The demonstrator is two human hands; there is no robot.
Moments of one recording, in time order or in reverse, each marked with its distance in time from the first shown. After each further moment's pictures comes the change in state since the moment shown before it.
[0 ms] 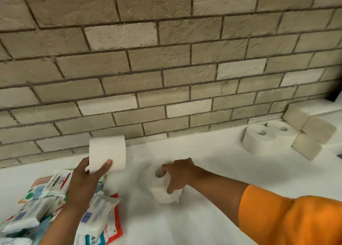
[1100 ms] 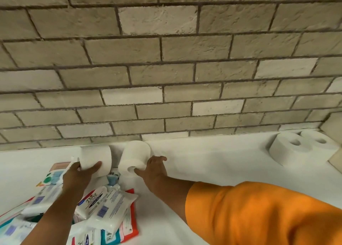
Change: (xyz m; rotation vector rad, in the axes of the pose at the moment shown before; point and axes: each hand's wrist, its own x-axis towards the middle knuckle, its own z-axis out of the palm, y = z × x) left_hand 0.092 -0.104 -0.083 0.472 0.280 -0.385; right_hand 0.118 -0.132 0.032 -0.734 0.044 -0.098
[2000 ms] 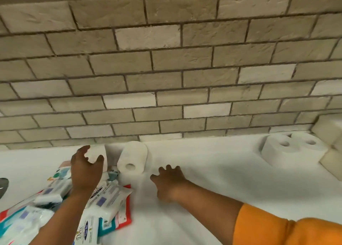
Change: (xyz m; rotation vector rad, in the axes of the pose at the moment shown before) left_hand -0.096 0.048 -0.008 -0.081 0.234 0.352; right_hand -0.115 0.041 0.030 0.471 0.067 -0.047
